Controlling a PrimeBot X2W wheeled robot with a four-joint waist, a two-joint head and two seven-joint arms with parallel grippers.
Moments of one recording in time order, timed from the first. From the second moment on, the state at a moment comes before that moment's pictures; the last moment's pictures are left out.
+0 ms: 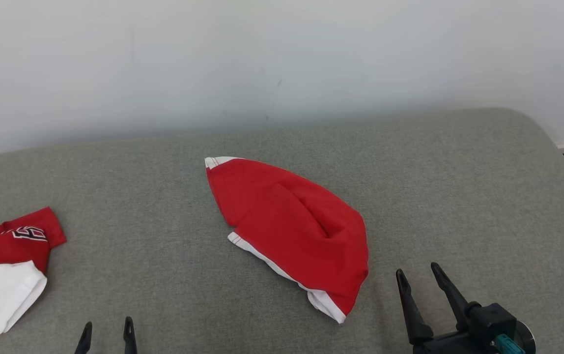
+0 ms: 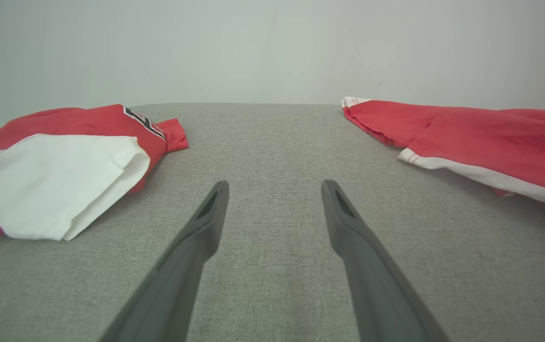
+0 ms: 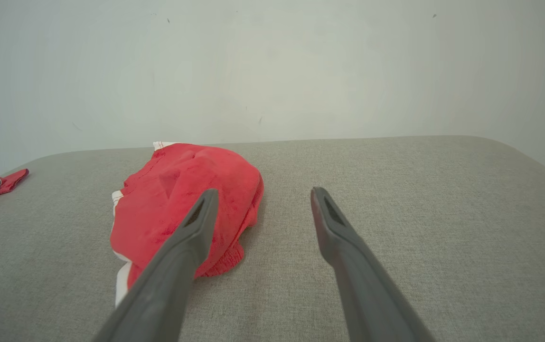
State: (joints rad) left arm 0.05 0.06 0.08 0.27 -0.11 -0.07 -0.26; right arm -0.05 -0.12 0.11 0.28 0.16 0.13 -0.26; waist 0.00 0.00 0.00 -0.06
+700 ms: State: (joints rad) left arm 0.06 0.05 0.01 0.30 -0.12 -0.08 -0.26; right arm -0.08 -0.14 0.23 0.33 0.17 0.13 -0.26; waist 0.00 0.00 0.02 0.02
